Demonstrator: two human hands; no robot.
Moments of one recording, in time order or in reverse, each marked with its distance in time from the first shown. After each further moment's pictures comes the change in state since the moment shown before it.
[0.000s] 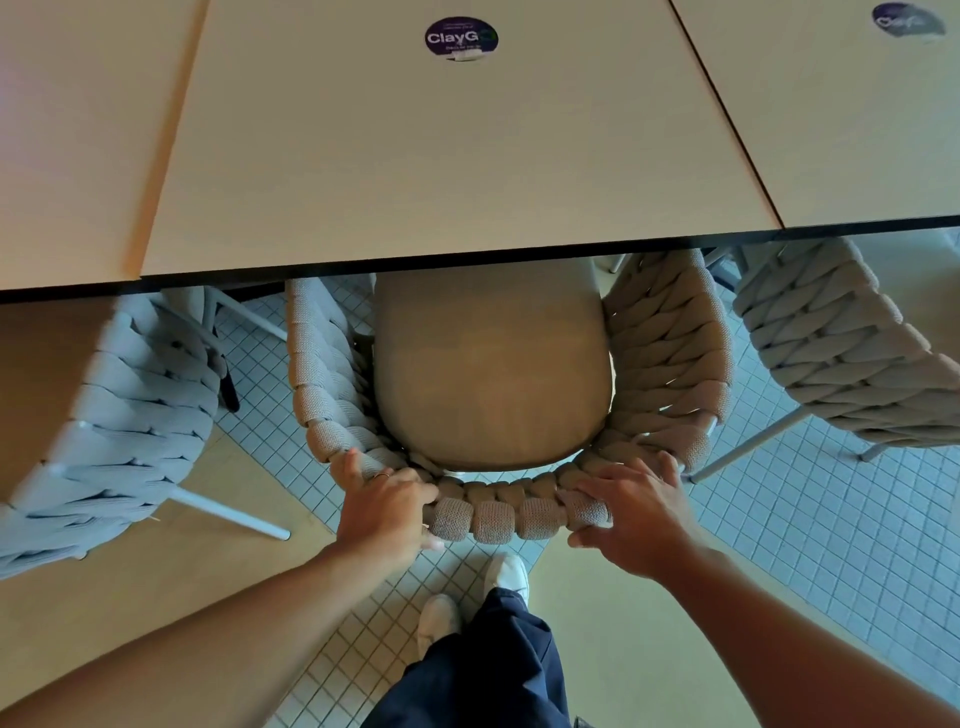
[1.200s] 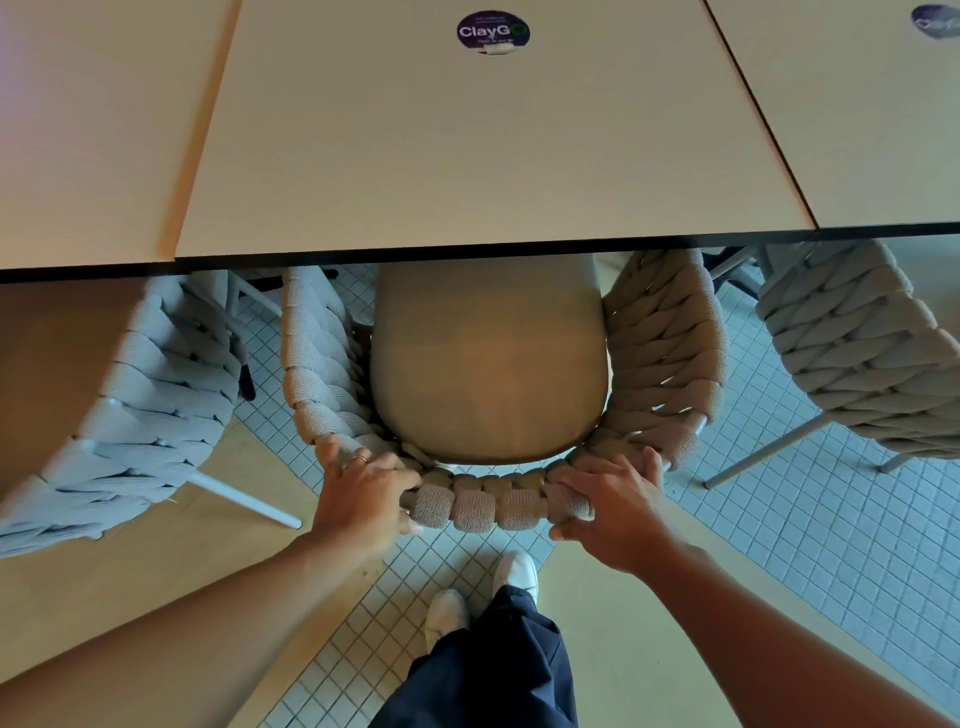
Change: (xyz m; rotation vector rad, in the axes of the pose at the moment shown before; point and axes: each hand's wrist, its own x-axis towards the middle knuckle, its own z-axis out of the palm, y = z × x) left_hand -0.010 -0.048 0.008 0.065 0.100 0.002; right_hand 0.017 -0.035 0.018 0.045 0.041 -0.036
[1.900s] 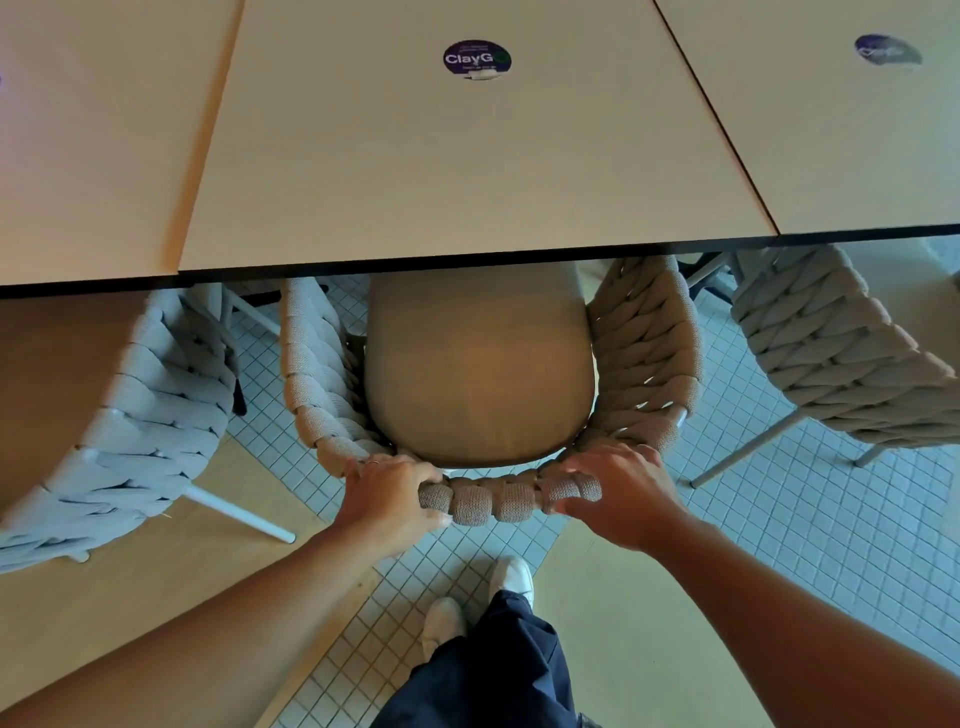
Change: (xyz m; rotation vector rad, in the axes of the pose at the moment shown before) left_hand -0.009 0.022 -0.019 -0.369 0.006 -0.053; right_hand -0.011 -0.003 -0.033 0.112 0.017 0.045
